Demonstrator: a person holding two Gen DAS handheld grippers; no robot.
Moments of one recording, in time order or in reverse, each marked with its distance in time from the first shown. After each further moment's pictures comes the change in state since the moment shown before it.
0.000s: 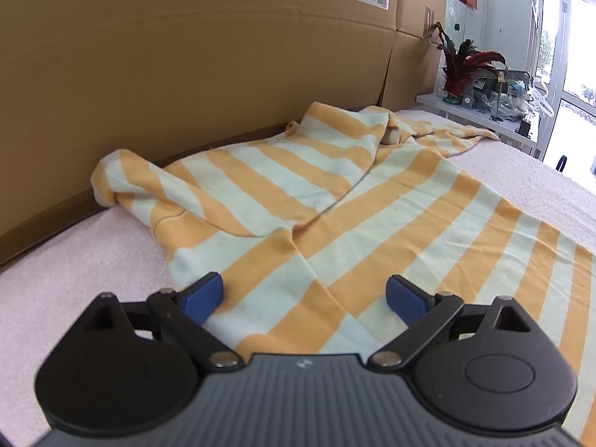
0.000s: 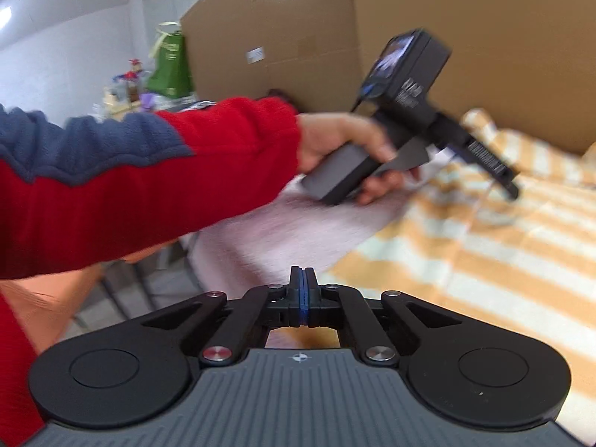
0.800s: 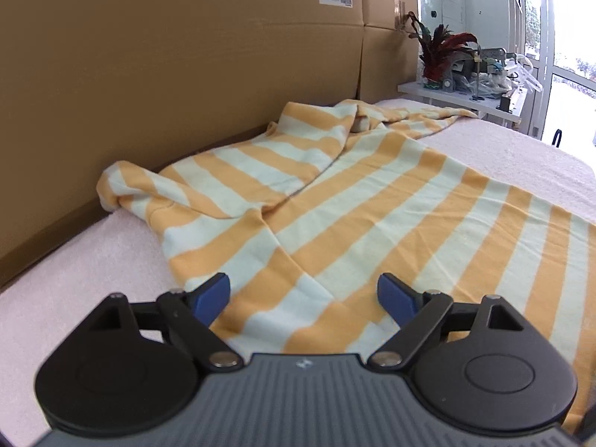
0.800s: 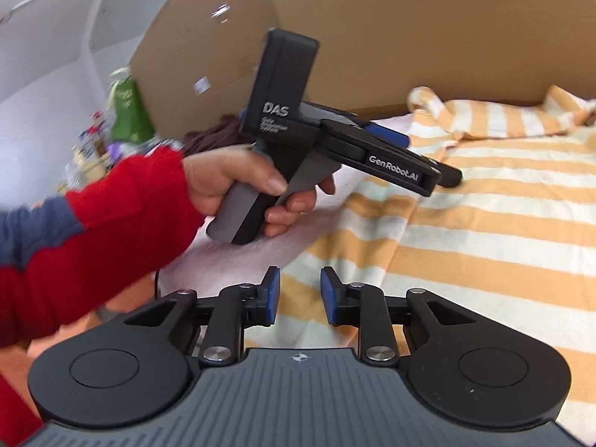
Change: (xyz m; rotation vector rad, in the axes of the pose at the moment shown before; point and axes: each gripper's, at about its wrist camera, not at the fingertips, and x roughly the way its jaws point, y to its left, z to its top) left arm -0.032 -0.028 -0.016 0.093 0.005 0.014; right arm -0.009 -0.064 0.014 0.128 -0.085 -0.064
